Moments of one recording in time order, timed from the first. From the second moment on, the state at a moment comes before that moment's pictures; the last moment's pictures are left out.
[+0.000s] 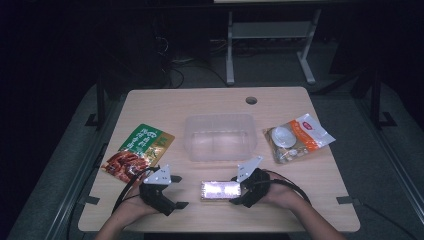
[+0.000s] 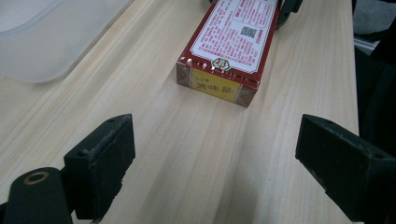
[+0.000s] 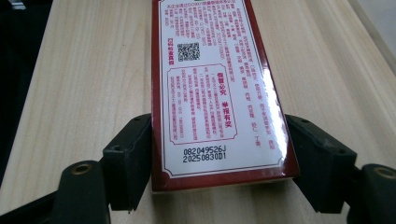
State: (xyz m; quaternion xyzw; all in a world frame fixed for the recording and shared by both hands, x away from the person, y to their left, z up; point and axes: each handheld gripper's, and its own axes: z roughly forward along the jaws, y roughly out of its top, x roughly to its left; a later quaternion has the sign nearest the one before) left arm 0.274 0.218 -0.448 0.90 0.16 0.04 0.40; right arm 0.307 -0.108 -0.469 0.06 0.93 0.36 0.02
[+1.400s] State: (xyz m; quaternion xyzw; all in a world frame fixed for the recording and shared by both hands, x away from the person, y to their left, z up) left arm 0.300 0.192 -0.403 0.87 0.07 0.02 0.49; right arm 0.290 -0.139 -0.415 0.07 0.87 0.49 0.01
